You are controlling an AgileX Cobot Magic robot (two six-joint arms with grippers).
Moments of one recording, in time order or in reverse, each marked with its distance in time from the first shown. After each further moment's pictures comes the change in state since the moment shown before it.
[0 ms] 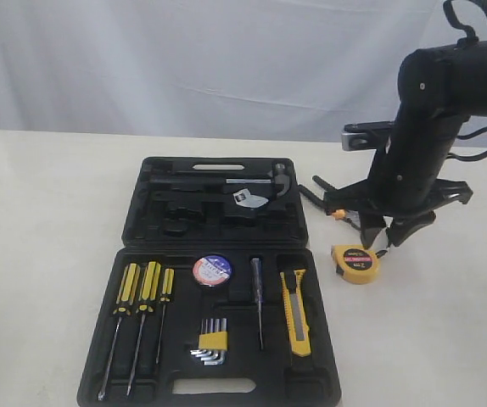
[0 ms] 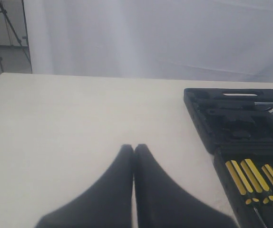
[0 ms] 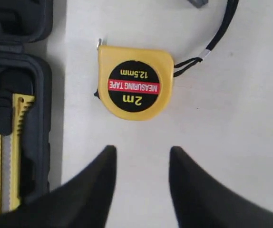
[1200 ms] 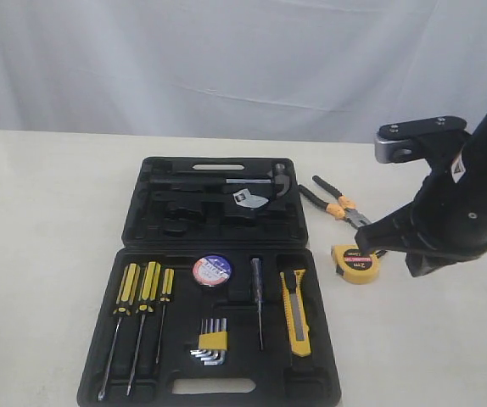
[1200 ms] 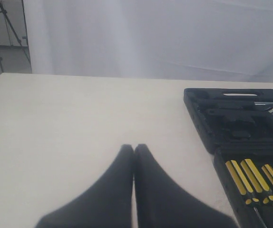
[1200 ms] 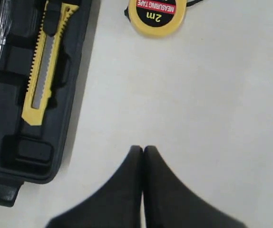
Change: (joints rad) left arm 0.000 0.000 0.000 0.000 0.000 0.000; right arm 0.110 -0.452 0.362 -0.043 -0.048 0.020
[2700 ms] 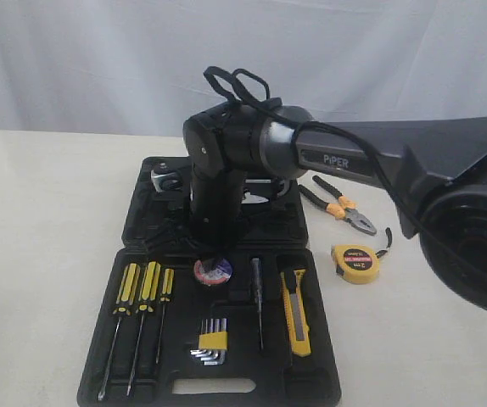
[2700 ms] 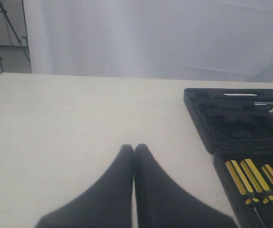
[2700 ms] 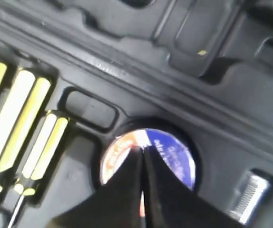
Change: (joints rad) left arm 0.000 0.000 0.000 0.000 0.000 0.000; right arm 0.313 0.834 -0.791 0.071 0.005 0.042
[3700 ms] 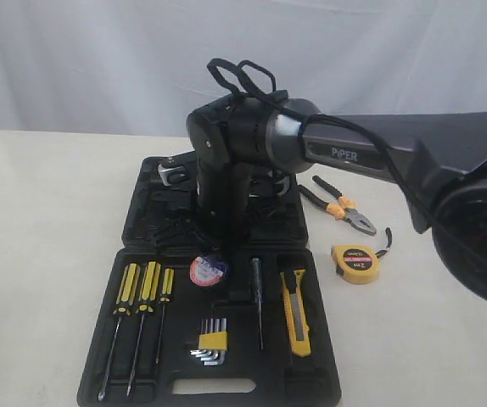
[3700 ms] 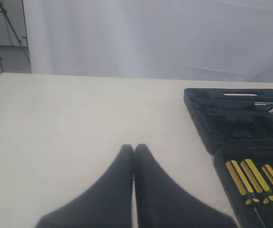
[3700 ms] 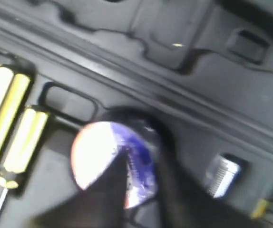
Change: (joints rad) left arm 0.000 0.000 0.000 0.000 0.000 0.000; right arm 0.000 -0.024 0.004 -0.032 0.029 0.033
